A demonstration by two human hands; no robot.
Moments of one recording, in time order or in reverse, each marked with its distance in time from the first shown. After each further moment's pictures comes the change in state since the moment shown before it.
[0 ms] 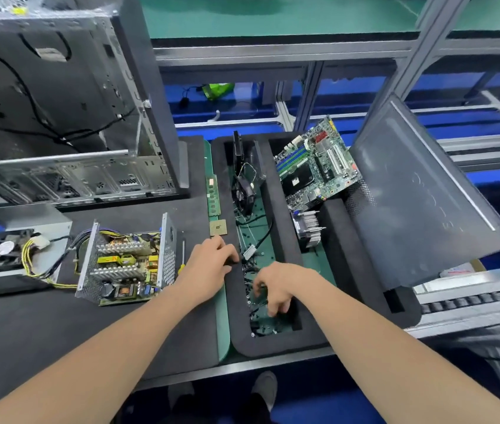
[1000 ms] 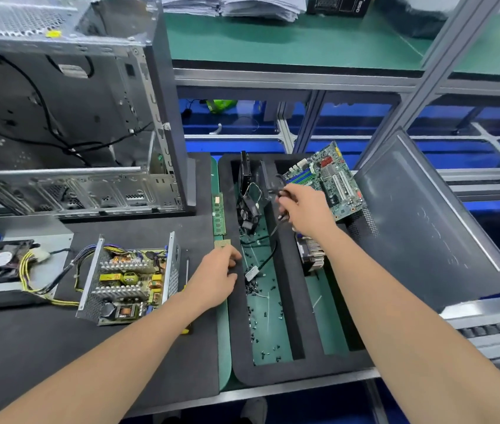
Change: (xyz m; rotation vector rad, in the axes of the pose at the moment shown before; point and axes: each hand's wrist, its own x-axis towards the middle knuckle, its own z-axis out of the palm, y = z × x) left_hand 0.024 0.005 -0.020 -0.356 0.001 -0.207; right_hand -0.037 0.016 -0.135 0.455 1.087 -0.080
